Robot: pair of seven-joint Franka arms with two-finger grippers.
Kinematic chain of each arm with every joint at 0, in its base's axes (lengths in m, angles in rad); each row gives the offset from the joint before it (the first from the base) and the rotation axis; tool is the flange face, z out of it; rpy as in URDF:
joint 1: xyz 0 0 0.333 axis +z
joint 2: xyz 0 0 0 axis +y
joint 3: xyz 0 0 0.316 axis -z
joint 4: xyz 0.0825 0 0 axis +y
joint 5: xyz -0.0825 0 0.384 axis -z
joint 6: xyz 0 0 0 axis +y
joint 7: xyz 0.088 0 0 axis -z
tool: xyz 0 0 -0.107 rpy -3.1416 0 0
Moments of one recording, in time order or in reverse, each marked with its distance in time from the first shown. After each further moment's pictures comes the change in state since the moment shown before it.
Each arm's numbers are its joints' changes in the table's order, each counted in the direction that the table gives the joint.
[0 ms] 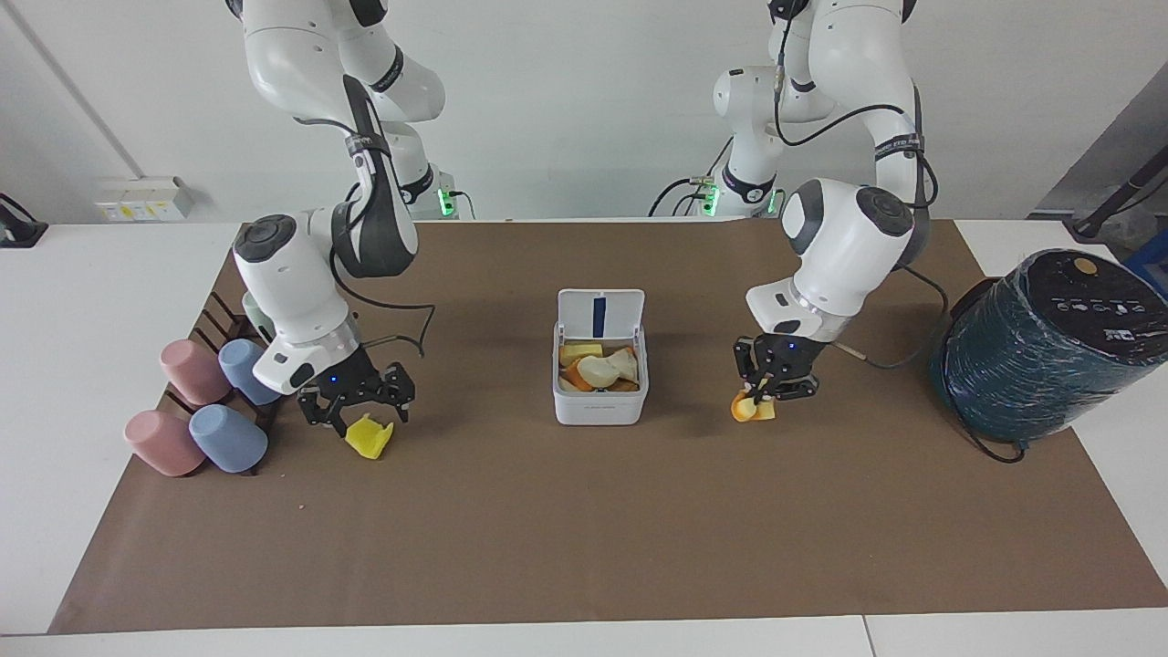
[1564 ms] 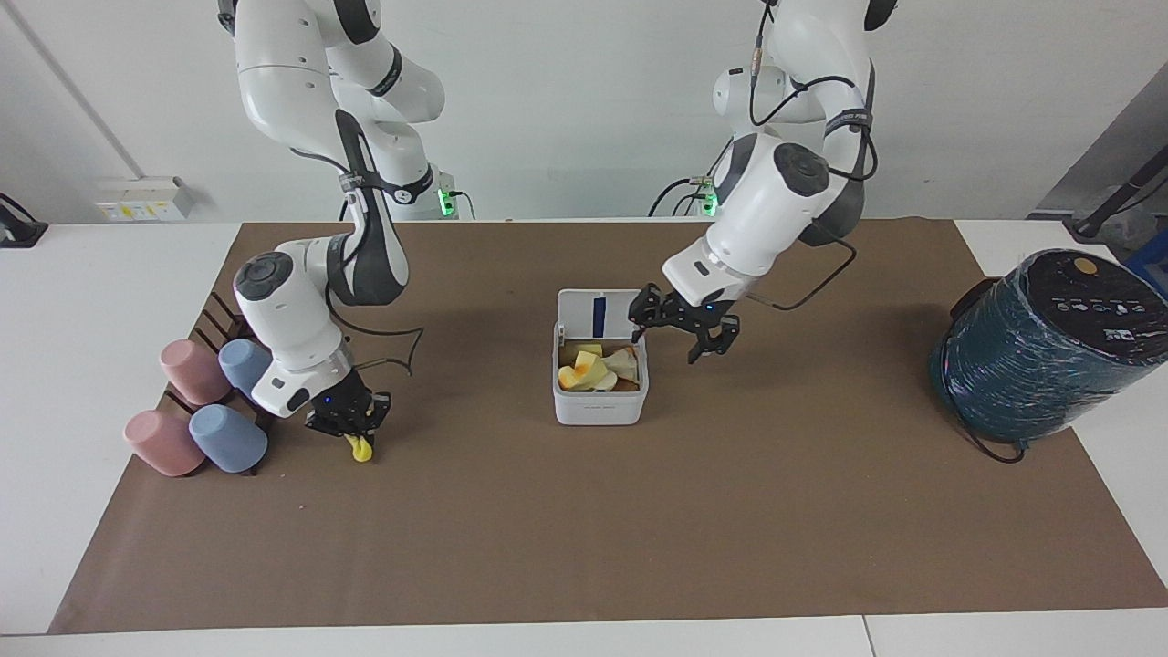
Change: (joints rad) left arm 0.015 -0.042 0.137 -0.048 0.032 0.173 -0.556; right arm -0.030 0.035 -0.009 -0.044 0.038 0.079 0.061
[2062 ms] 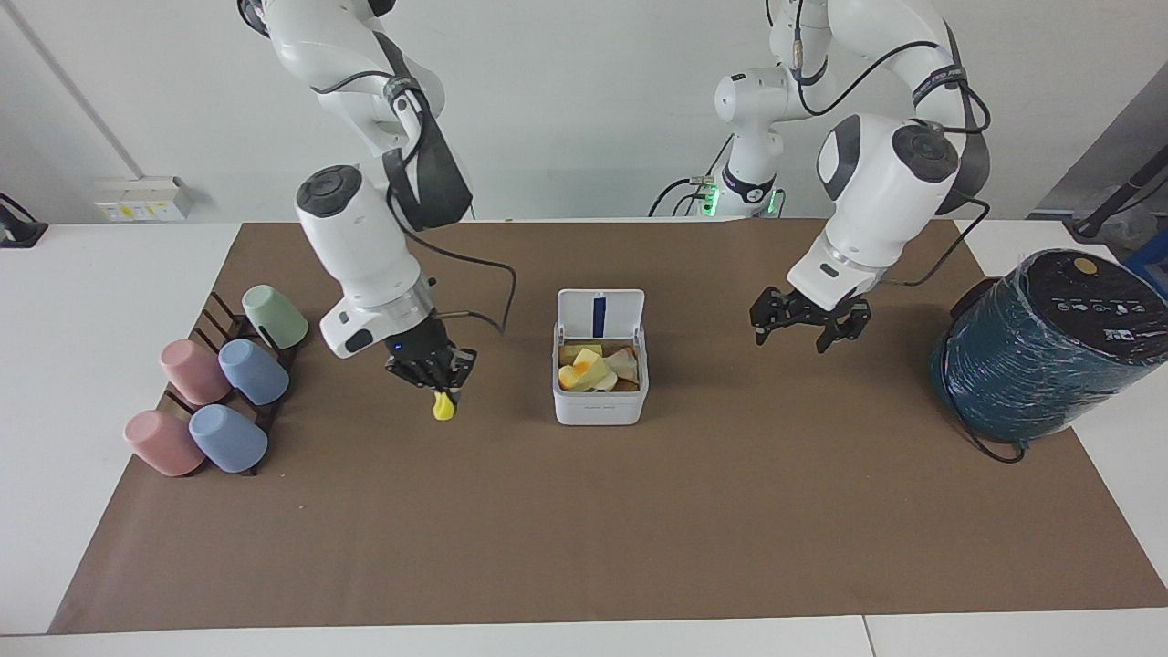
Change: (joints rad) left arm 0.193 -0.100 -0.009 -0.004 -0.205 0.173 0.013; right arm 0.028 -0.055 -0.265 -0.177 -0.001 0.175 0.661
